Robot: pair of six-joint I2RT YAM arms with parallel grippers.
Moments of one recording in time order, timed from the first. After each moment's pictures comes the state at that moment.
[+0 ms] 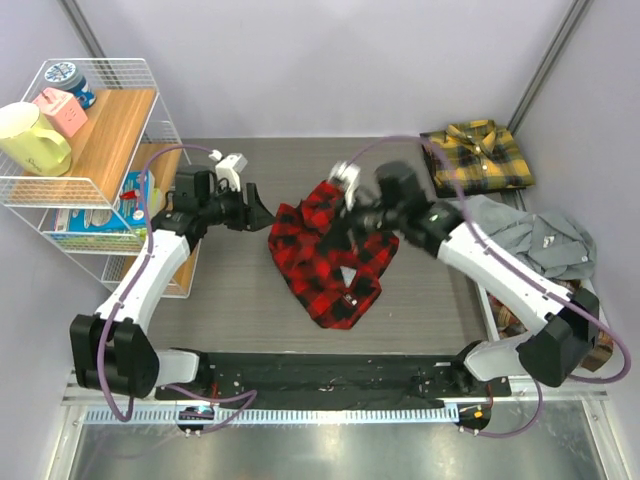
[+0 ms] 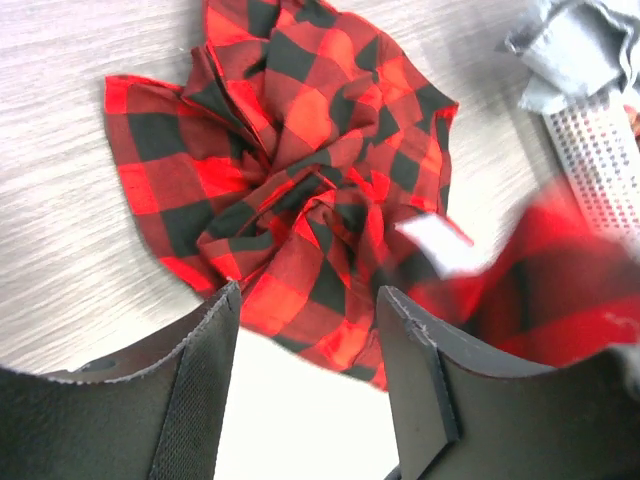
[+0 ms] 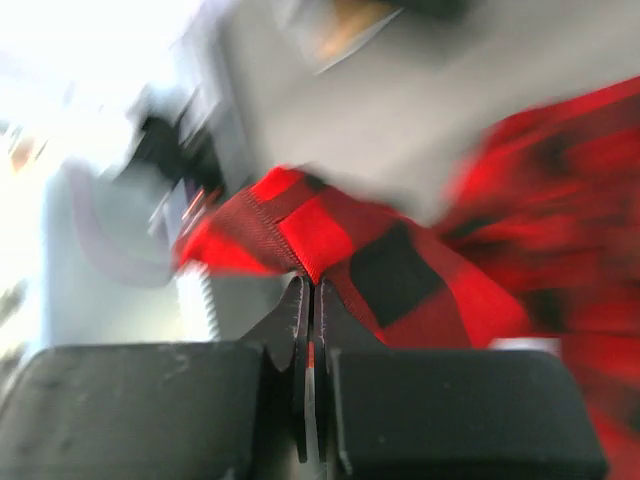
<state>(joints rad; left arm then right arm) -0.17 1.32 1.06 -0.37 0.59 -0.20 0.60 1.36 1.34 -0.42 -0.68 0.13</state>
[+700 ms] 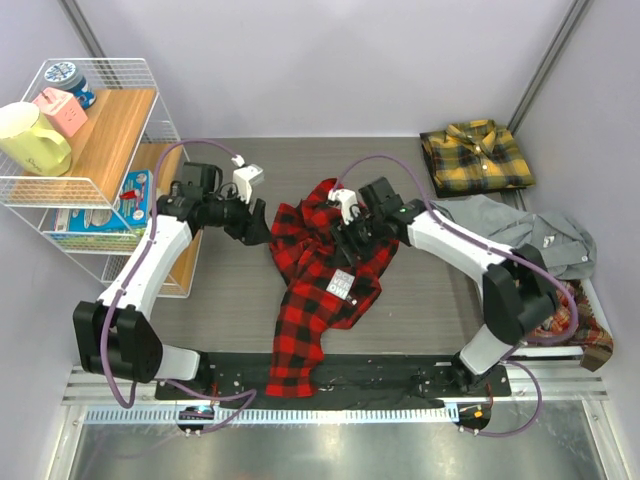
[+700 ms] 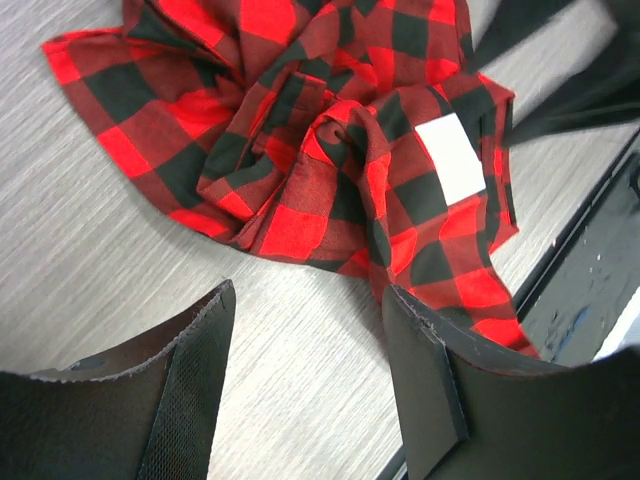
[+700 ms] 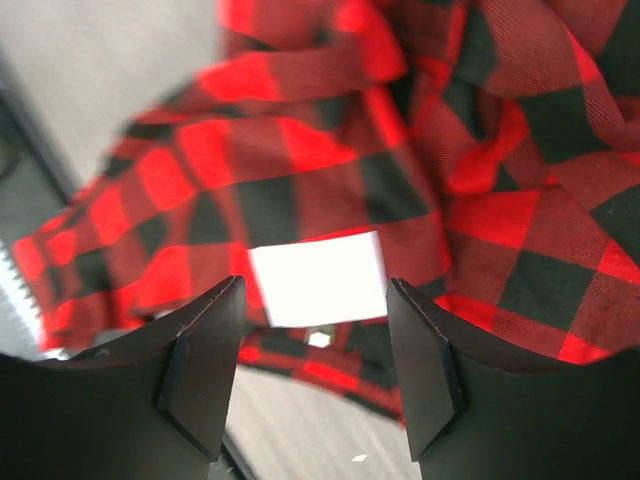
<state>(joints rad) -0.18 1.36 1.18 -0.70 0.66 0.26 0.58 1.58 1.19 -0.53 -0.52 -0.08</state>
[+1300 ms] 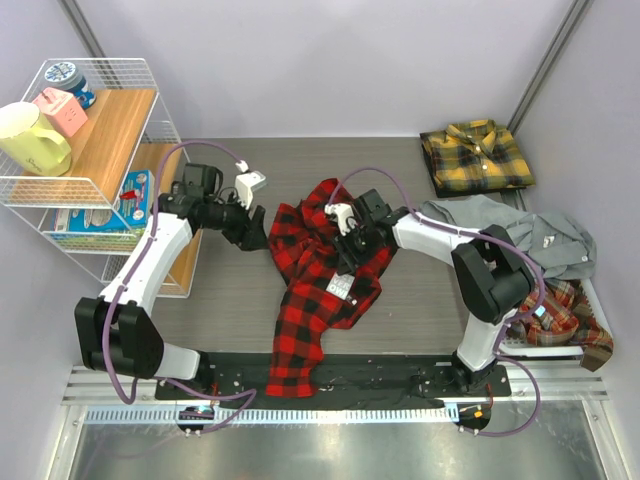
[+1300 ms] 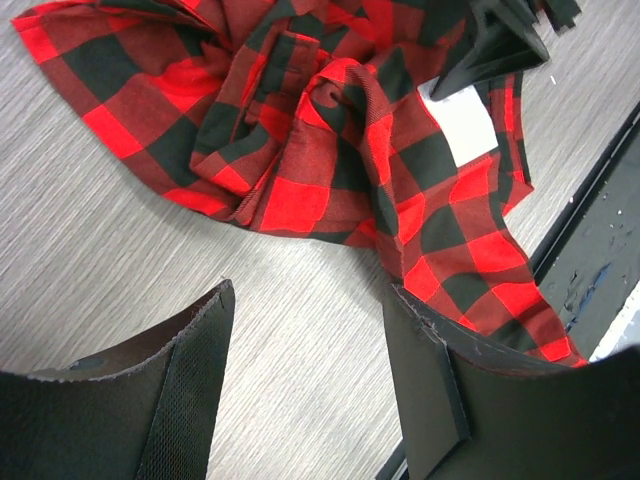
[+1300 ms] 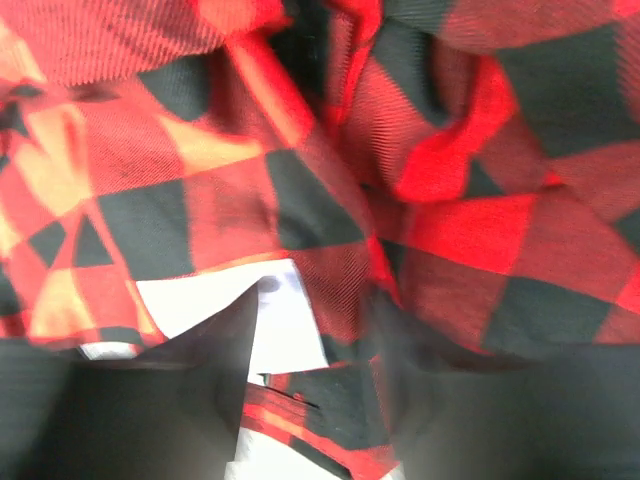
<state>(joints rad) -0.17 1.40 1.21 -0.81 0.68 0.40 0.57 1.79 1.14 -0.42 -0.44 -0.11</state>
